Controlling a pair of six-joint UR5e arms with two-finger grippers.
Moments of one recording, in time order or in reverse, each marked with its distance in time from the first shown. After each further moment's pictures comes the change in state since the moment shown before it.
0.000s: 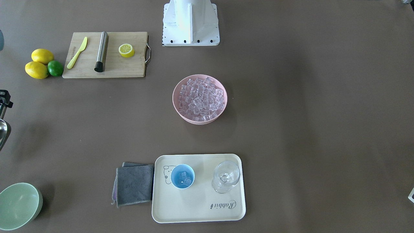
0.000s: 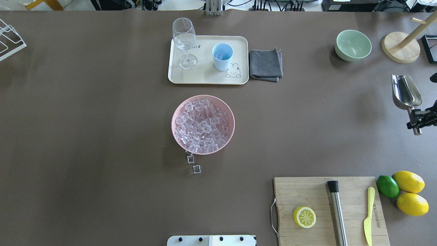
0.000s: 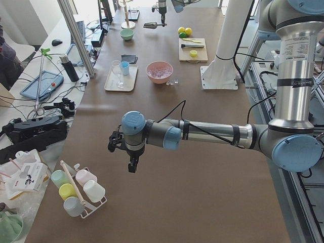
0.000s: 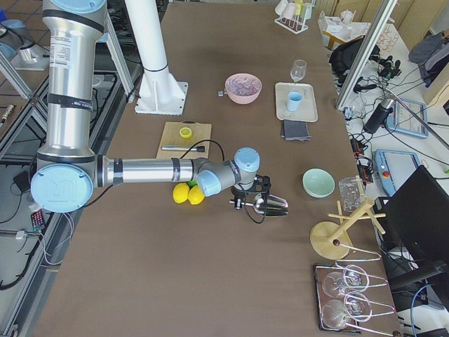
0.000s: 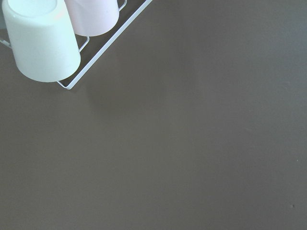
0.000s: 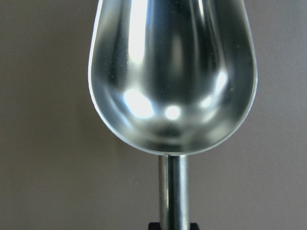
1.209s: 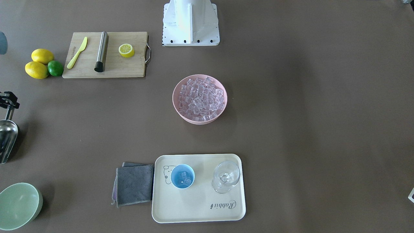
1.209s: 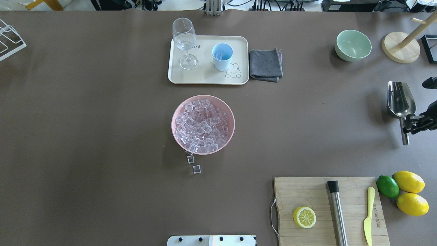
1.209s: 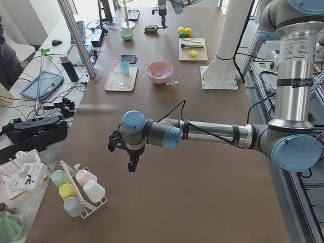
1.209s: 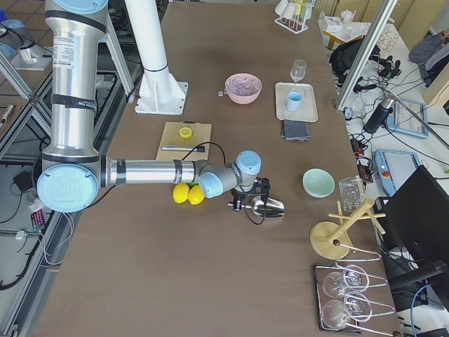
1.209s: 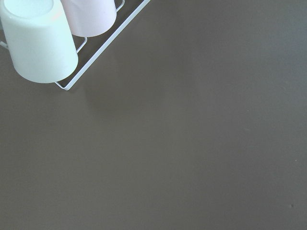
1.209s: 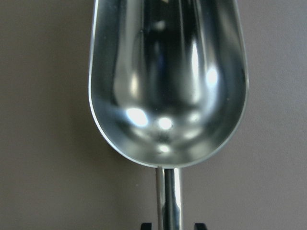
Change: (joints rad) left arm 0.004 -0.001 -0.002 0.000 0.000 0.000; right arm -0.023 0.016 -0.035 0.002 0.015 -0.006
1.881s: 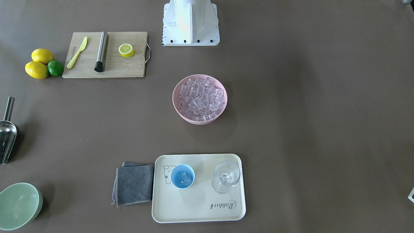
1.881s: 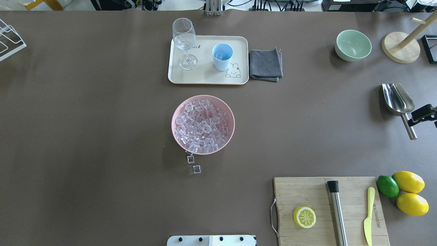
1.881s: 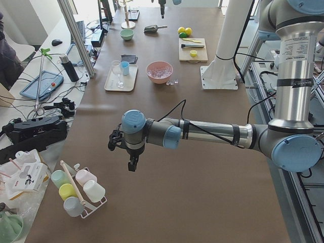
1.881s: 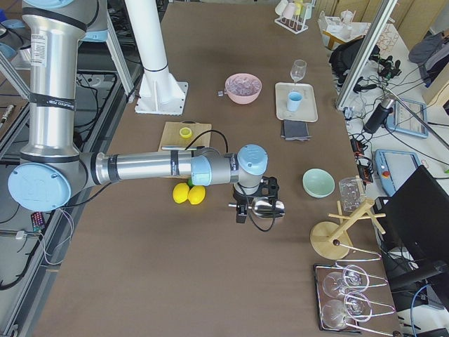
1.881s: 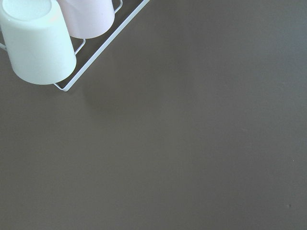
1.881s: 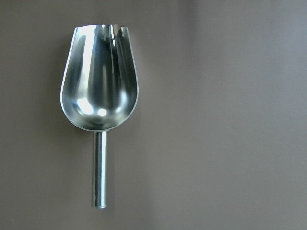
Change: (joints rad) left arm 0.000 0.001 -0.007 0.002 -0.001 0.000; right arm 0.307 -0.016 0.161 -0.406 0.050 -0.443
